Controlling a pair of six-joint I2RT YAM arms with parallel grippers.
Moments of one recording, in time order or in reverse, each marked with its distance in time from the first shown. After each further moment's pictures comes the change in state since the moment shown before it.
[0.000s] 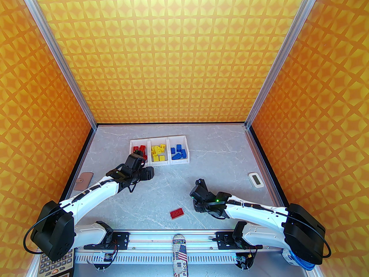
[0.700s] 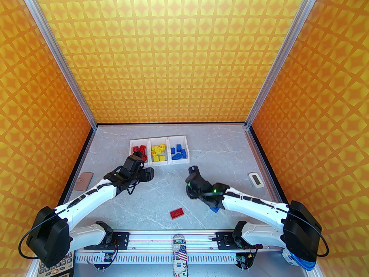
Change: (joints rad) left arm -0.019 -0.076 -0.026 -0.004 0.000 -0.014; right arm -0.101 0.073 0.234 0.096 0.034 -0.177
